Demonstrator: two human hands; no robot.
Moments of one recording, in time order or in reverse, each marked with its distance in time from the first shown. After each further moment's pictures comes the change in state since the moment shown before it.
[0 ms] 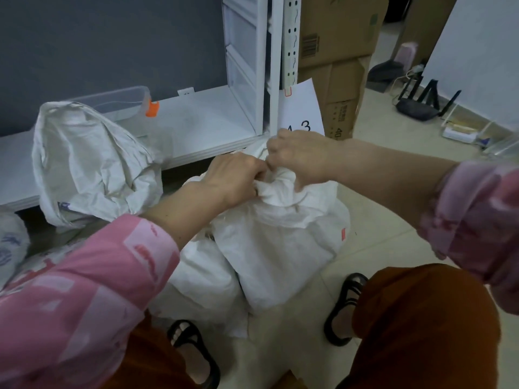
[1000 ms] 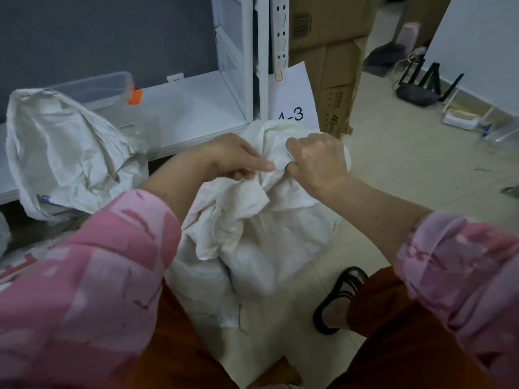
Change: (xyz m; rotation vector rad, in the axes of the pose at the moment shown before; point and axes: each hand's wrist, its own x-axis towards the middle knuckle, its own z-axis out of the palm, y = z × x) left_hand 0.035 0.019 -0.010 -0.917 -0.359 -0.445; right_hand -0.017 -0.007 0.079 0.167 0.813 0.509
